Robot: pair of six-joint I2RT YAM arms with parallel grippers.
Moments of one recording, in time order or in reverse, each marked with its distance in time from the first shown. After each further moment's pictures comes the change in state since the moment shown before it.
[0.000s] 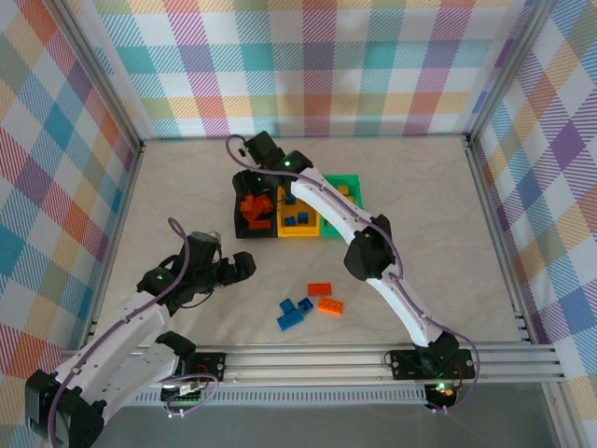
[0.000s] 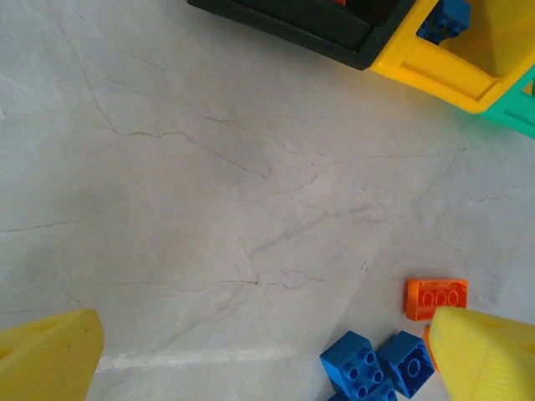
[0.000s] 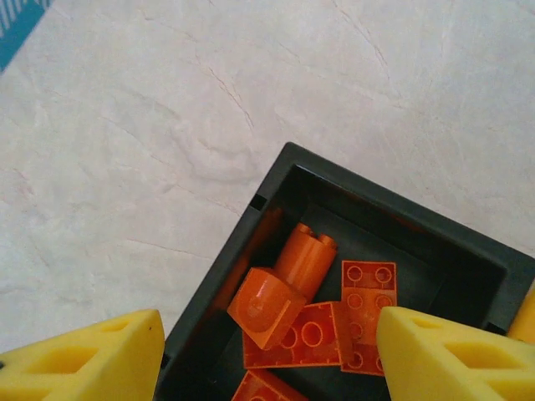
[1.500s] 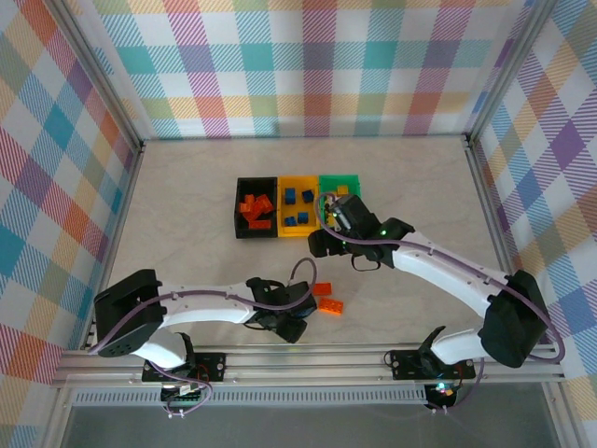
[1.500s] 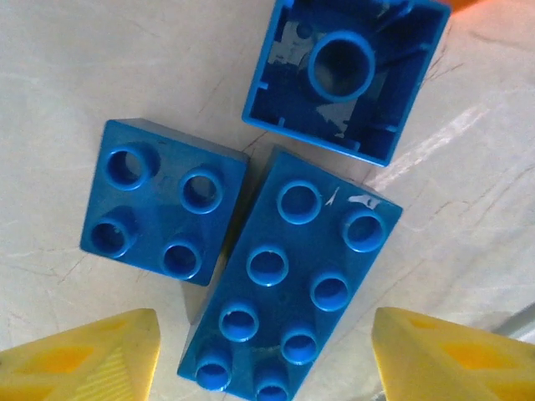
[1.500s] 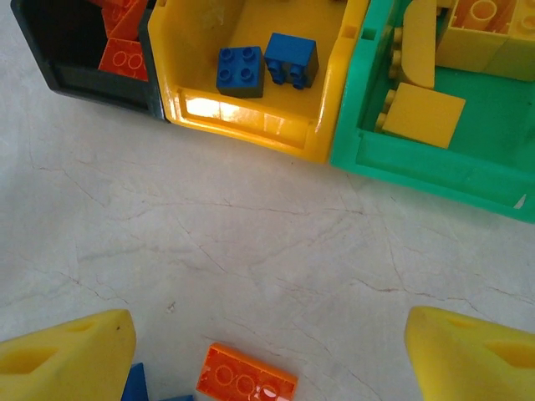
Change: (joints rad) left arm -0.748 0.668 0.172 0.026 -0.164 0.187; right arm -0.024 -1.223 -1.689 0.383 0.098 0.163
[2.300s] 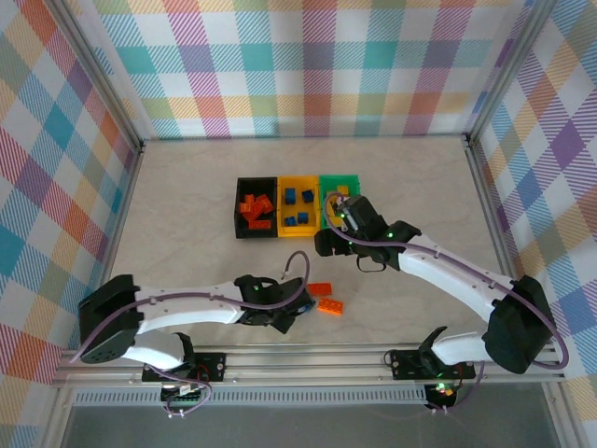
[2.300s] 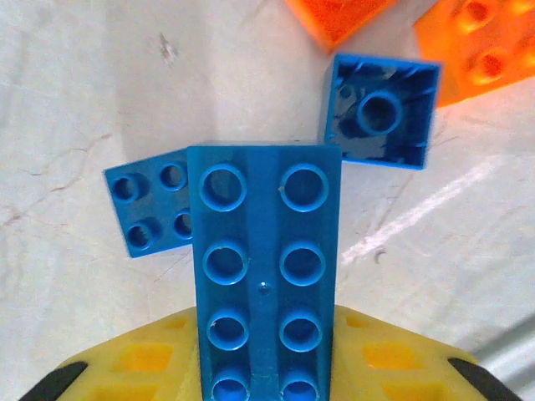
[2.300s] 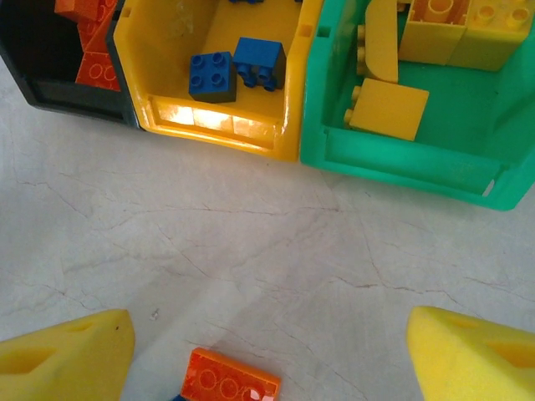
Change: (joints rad) left arm 0.018 -0.135 0.027 -0.060 -0.113 -0.014; right arm -0.037 -0.037 -0.055 0.031 -0.002 0.021
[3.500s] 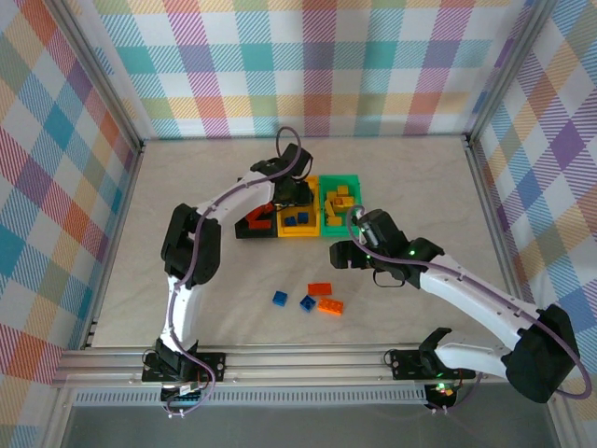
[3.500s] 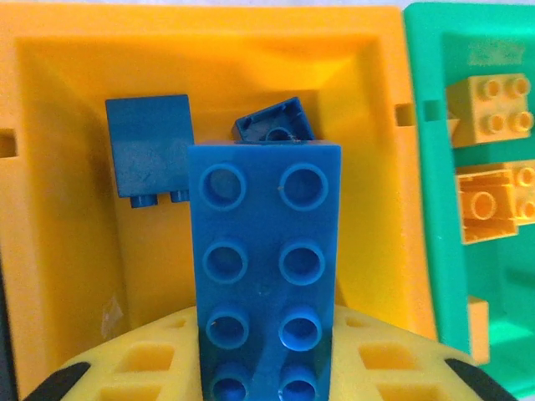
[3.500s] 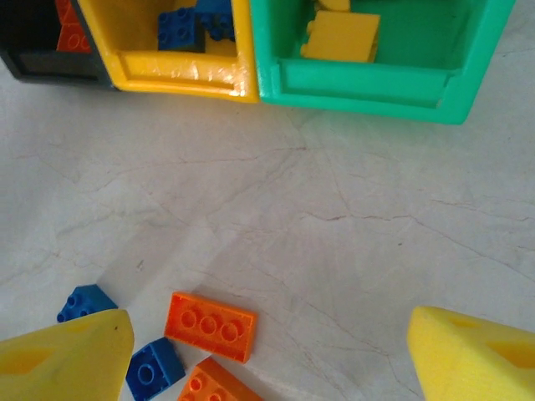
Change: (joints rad) left arm 0.634 0.759 0.996 -0.037 0.183 0.053; right arm -0.027 -0.191 -0.158 -0.035 -0.055 0.039
